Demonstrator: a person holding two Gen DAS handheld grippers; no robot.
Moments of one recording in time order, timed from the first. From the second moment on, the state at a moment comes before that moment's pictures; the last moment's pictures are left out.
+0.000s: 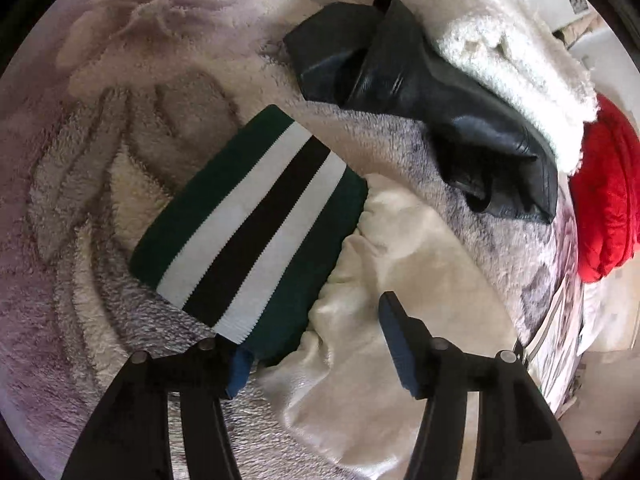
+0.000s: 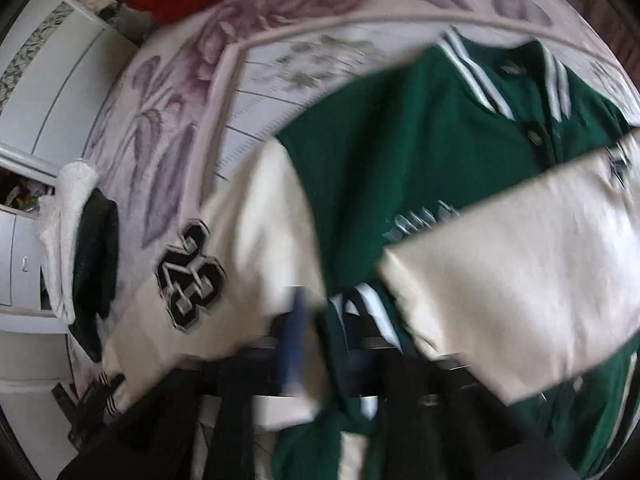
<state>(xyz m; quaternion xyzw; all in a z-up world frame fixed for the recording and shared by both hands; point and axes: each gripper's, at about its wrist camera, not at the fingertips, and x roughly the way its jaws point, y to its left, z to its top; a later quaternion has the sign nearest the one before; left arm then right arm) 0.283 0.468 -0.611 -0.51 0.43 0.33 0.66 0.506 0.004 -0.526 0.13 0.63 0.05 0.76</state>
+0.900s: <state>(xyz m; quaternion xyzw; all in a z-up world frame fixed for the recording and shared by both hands) 0.299 0.443 -0.565 -0.43 0.41 0.37 0.71 0.510 -0.001 -0.550 0.08 0.63 0.02 0.77</state>
